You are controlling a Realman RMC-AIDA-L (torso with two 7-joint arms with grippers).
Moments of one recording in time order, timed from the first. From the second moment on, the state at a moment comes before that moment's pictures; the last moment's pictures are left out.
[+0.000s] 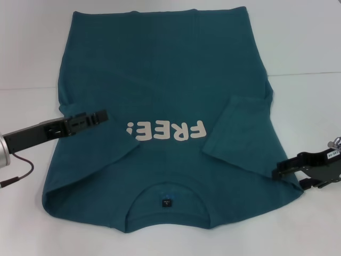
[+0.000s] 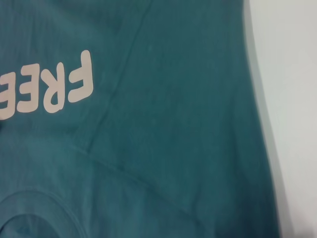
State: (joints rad) left arm -0.58 -2.06 0.64 0.62 1.88 1.32 -1.86; right arm 0.73 1.94 -0.66 -0.66 -2.67 -1.42 2.73
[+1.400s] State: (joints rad) left arm -0.58 -2.06 0.64 0.62 1.87 1.31 -1.86; right arm 0.74 1.93 -0.67 -0.64 -2.68 -1.39 2.76
